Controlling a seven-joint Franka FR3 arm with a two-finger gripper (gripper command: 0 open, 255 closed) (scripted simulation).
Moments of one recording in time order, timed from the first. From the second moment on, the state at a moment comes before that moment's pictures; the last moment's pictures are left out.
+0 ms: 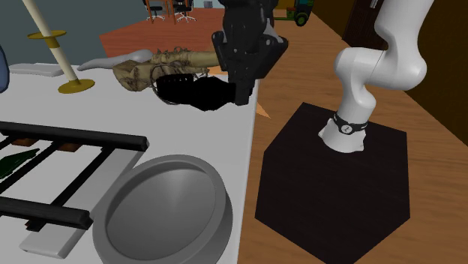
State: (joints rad) arm -0.07 -0.05 -0.28 -1.77 0.12 1.90 -0.04
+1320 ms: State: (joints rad) arm -0.04 0.39 -0.23 -1.32 0.21 1.89 0.04
